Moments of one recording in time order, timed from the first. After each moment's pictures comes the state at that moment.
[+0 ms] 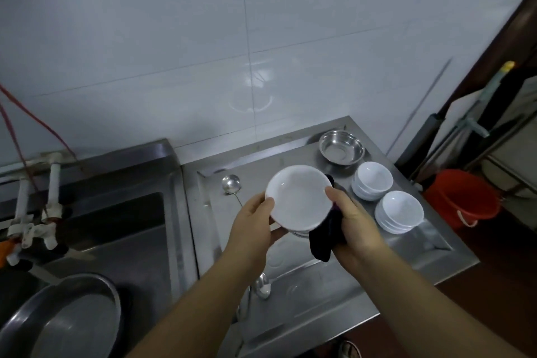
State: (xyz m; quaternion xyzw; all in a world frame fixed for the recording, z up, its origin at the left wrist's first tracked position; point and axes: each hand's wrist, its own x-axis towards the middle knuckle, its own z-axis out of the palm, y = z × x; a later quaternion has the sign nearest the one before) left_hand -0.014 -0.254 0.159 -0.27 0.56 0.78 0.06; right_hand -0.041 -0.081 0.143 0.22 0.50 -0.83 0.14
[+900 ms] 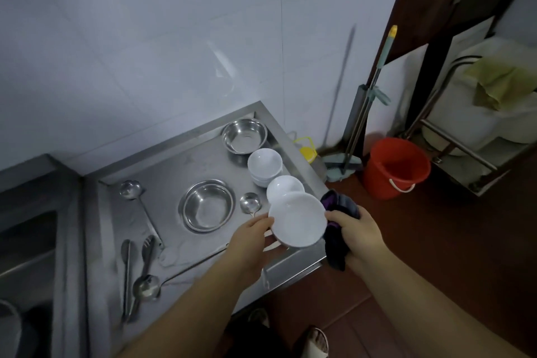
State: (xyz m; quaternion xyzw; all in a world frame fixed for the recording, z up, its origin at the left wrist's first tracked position) left_hand -0.048 0.081 0.082 -0.34 0.50 0.77 0.21; right_hand -0.058 0.293 0.064 0.37 0.56 -0.74 0.08
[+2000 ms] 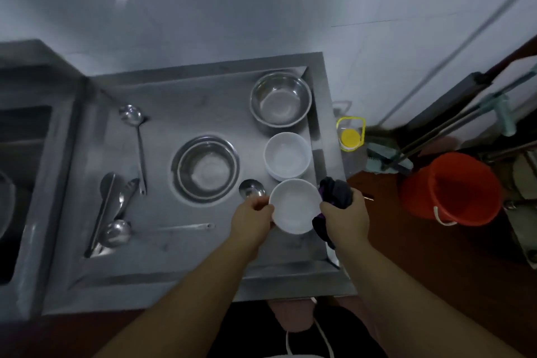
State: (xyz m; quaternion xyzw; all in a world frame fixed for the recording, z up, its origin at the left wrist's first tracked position) left_hand -0.177 0.104 -0.050 -0.50 0.59 0.63 0.11; right_hand -0.252 0.280 -0.046 0.23 0.80 -0.51 0.21
